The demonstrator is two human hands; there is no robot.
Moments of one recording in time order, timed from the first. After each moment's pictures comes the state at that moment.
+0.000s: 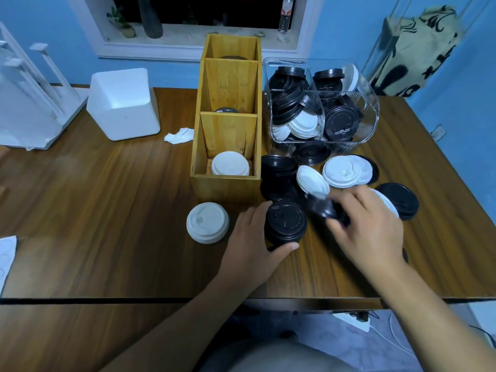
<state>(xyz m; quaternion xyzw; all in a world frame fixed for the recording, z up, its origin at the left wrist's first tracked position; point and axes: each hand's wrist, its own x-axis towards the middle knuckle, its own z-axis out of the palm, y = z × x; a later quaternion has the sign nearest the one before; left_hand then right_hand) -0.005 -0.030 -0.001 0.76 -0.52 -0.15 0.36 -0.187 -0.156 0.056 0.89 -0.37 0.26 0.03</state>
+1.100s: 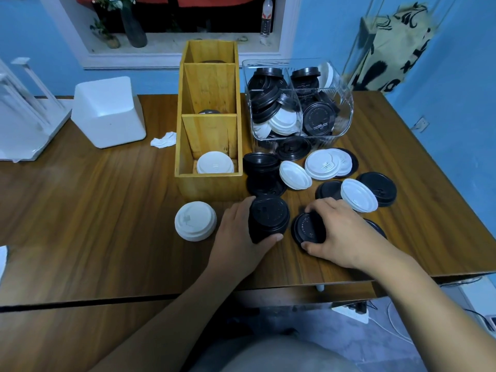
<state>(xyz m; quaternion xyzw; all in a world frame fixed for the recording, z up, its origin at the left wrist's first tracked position) -0.008 -0.031 0.002 0.77 -0.50 -0.16 0.35 -0.201 -0.154 0.060 0.91 -0.38 -0.01 -0.17</state>
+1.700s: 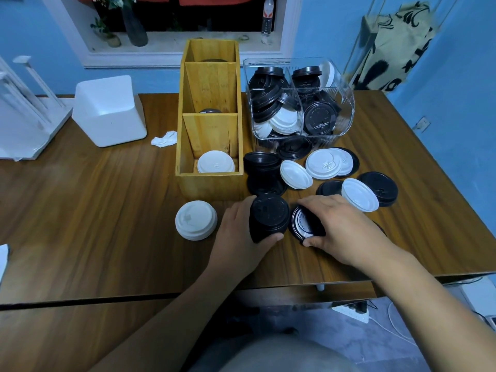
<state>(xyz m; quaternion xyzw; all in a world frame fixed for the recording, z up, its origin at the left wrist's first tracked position) -0.008 -0.031 0.002 0.77 -0.51 -0.15 0.35 -0.197 -0.154 0.068 0.94 -0.33 -0.01 -0.12</state>
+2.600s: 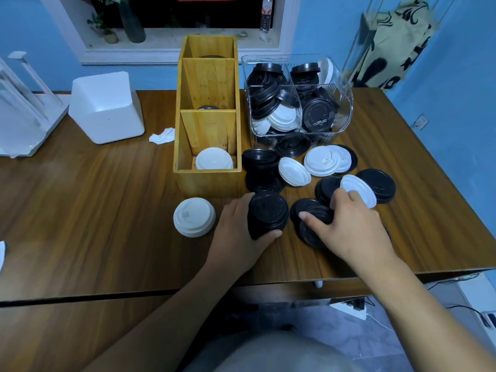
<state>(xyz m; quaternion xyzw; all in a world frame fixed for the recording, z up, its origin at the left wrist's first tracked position) -0.008 -0.031 0.001 0.77 -0.51 -0.15 0.35 -0.196 -0.137 0.066 0.83 -0.55 0.08 -0.09</state>
